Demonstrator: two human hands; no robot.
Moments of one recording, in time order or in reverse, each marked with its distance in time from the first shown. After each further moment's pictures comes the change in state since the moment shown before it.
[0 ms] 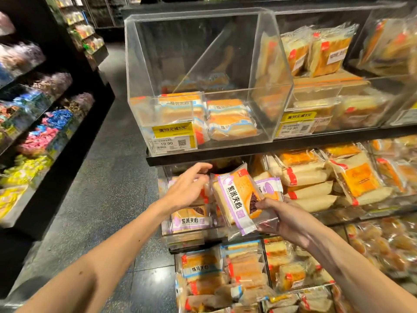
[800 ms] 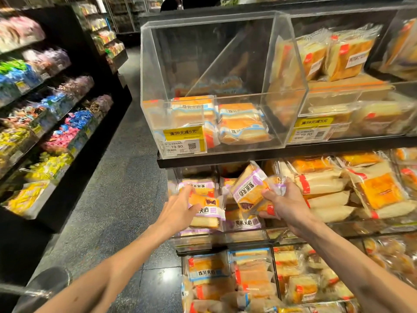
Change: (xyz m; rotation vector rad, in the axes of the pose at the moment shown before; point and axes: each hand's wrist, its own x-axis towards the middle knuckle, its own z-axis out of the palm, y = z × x) left_hand -0.052 -0.012 -0.005 0.399 0.058 -0.254; right_hand 0.045 -0.010 0.011 -0.266 0.203 -0.252
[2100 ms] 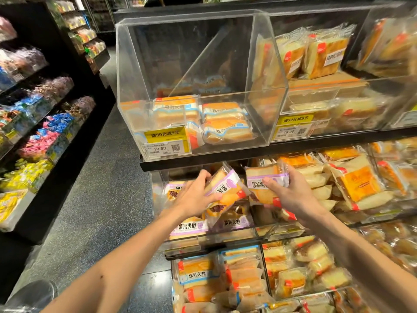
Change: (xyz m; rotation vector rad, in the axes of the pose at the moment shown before) left_hand 0.051 0.046 0.023 -0.110 -0.094 0.172; right_hand -0.004 -0.019 -0.036 -0.124 -0.010 -0.196
